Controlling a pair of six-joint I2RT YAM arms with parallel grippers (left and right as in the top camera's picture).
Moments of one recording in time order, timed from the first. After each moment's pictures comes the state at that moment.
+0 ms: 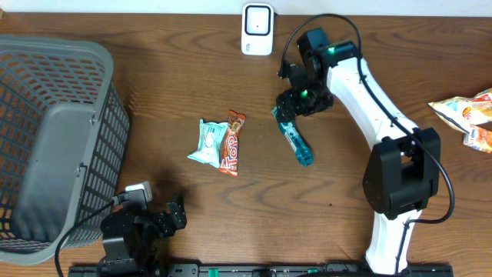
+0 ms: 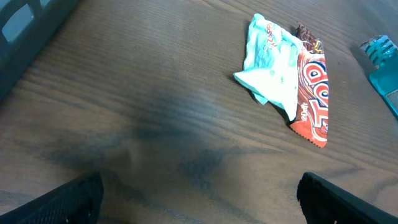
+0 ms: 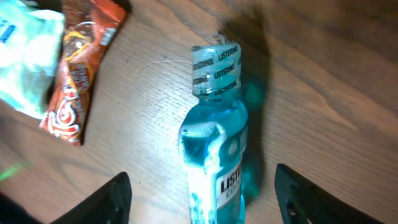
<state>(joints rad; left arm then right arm) 0.09 0.01 0.21 -0.87 0.22 -0.25 0.33 2.09 1.81 -1.20 -0.29 -0.08</state>
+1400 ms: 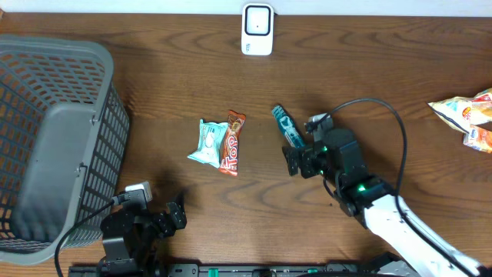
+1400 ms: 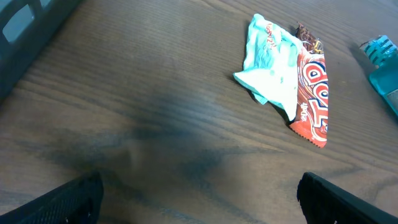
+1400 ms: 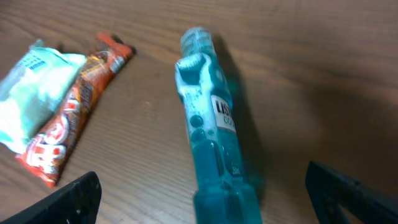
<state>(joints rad) 0.09 0.01 0.21 -0.88 0.22 -0.25 0.45 1.25 0.52 0.01 -0.03 0.21</state>
